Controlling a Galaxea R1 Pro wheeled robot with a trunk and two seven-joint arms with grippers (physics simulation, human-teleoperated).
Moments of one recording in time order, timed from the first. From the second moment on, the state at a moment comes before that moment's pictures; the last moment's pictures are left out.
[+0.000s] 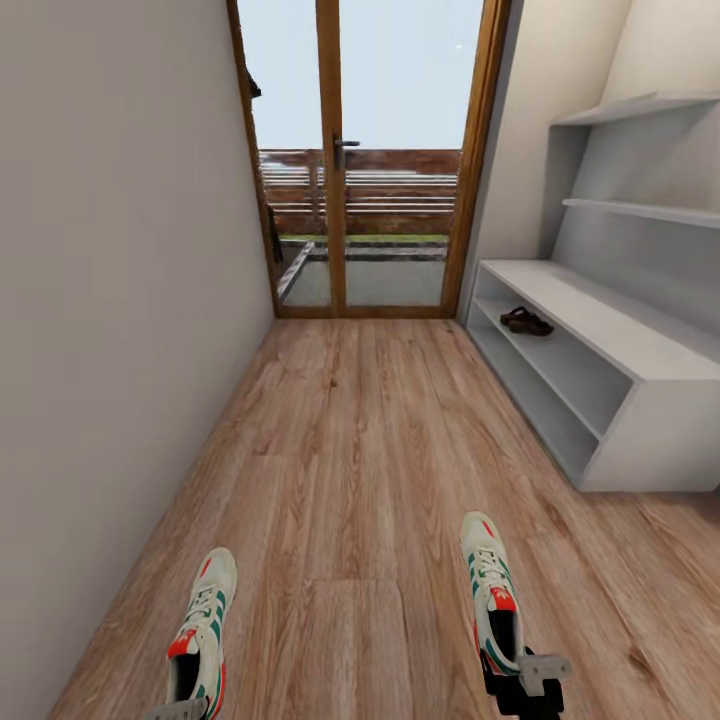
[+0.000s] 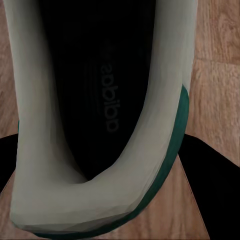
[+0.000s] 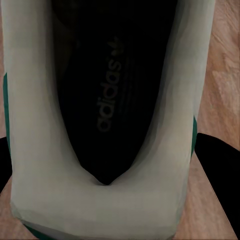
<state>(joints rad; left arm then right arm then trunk) -0.17 0.06 0.34 -0.43 -0.04 -0.44 -0.29 -0.35 0.01 -0.67 -0.25 0.67 -0.65 0.05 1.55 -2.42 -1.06</state>
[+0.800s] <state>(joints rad) -0.17 0.06 0.34 -0.43 -0.04 -0.44 -0.29 -0.35 0.01 -0.67 -0.25 0.67 -0.65 0.05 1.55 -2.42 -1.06</state>
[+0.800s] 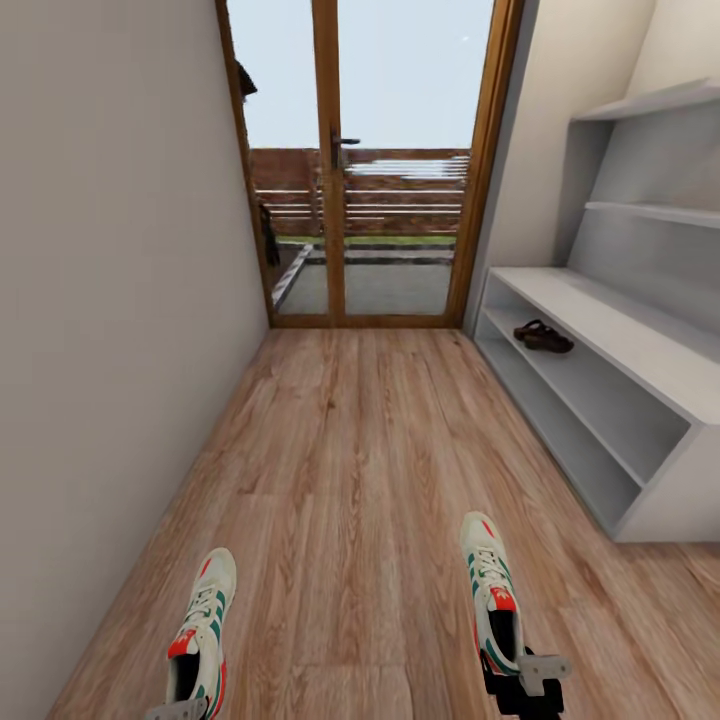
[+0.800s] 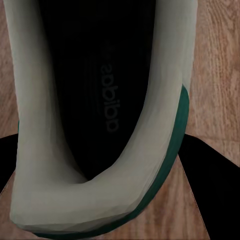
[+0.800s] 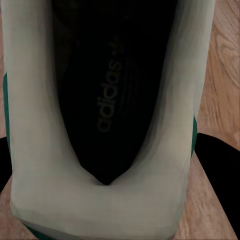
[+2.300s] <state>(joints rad) -0.17 0.06 0.34 -0.43 -0.04 -0.44 -0.29 -0.35 0.01 -0.67 -0.25 0.67 -0.65 0.05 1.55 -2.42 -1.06</state>
